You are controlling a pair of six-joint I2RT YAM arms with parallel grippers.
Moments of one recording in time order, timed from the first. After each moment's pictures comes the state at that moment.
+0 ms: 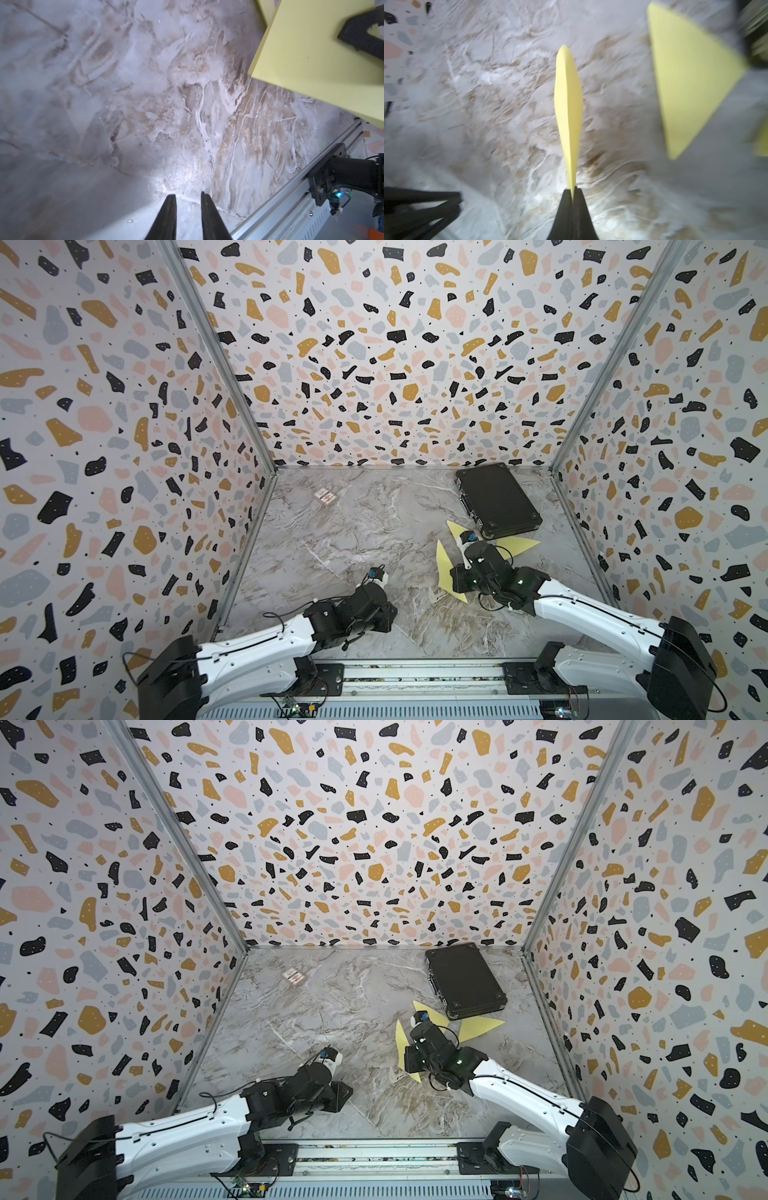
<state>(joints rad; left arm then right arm) -1.01 0.90 0.42 -0.34 -0.04 -0.83 0.82 1.14 0.75 -0.44 0.15 0.52</state>
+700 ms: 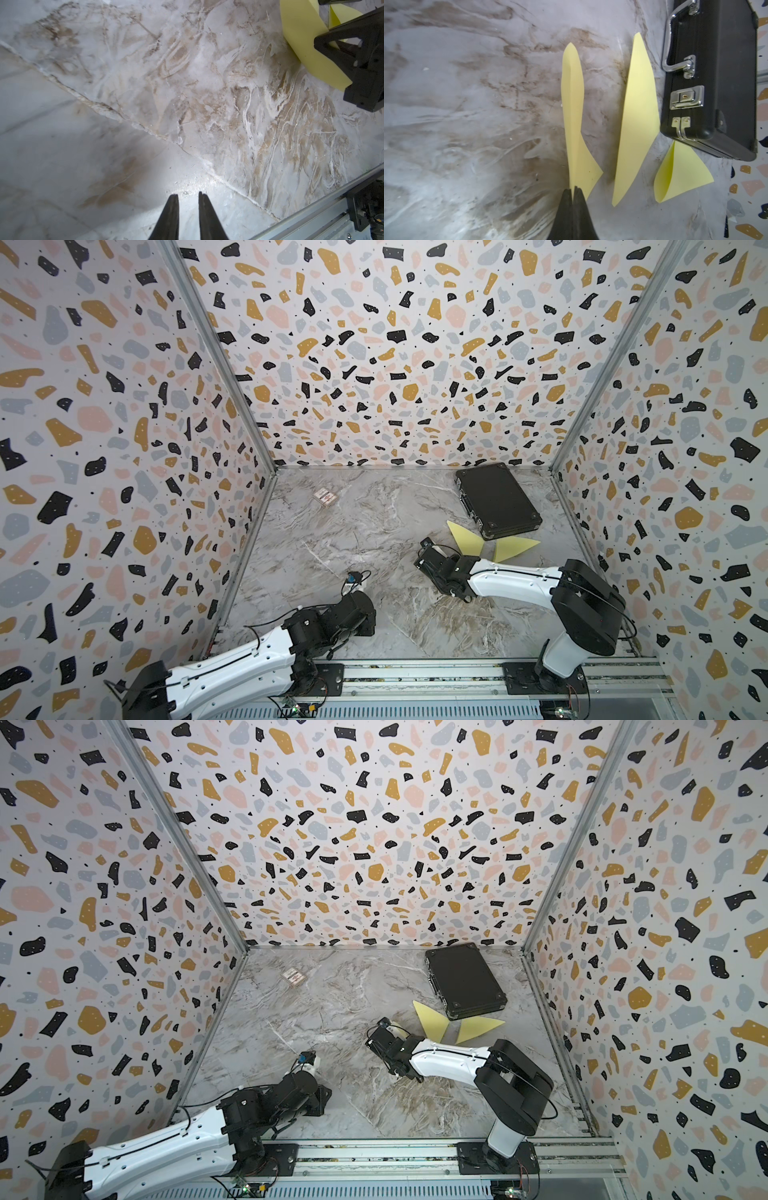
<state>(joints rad) -1.01 0.72 0.38 -0.59 -0.19 -0.91 0.98 1.66 0.98 -0.52 0.57 0.22</state>
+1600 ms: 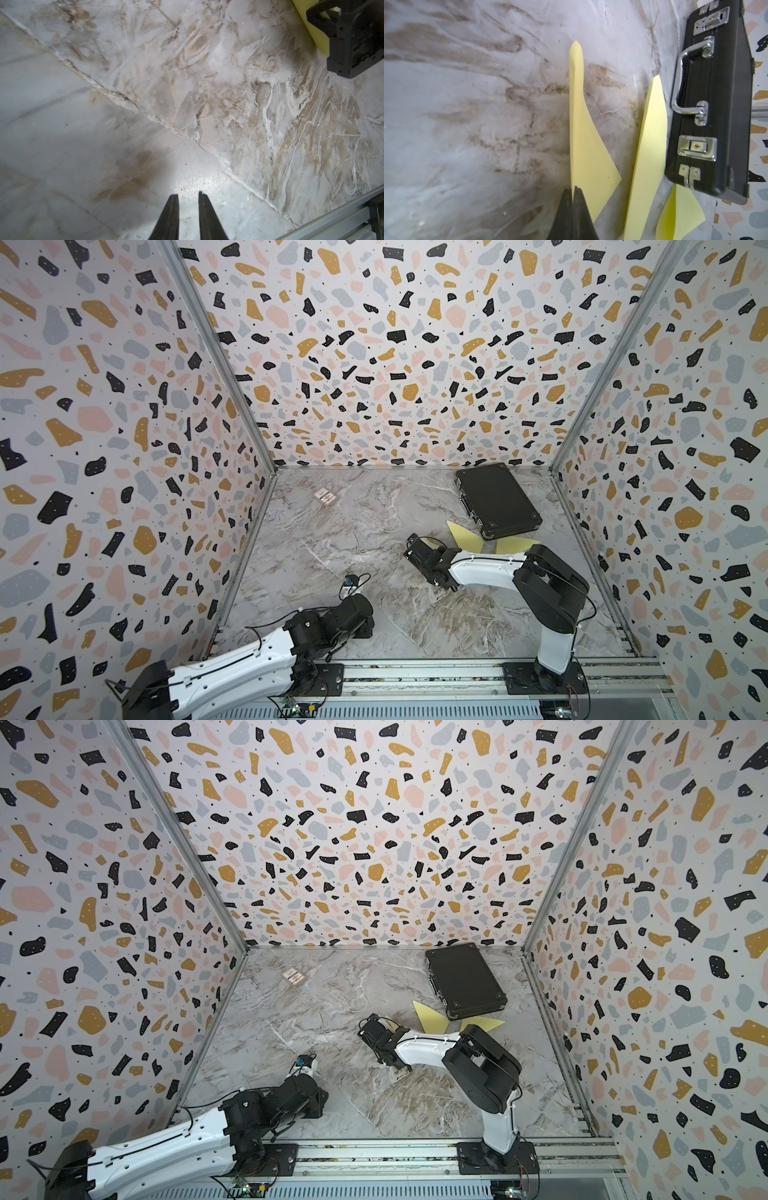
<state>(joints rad) -1.01 0.74 0.35 -0.58 -0.20 -0.93 0.92 1.89 1.11 -0.40 0.62 0.03</state>
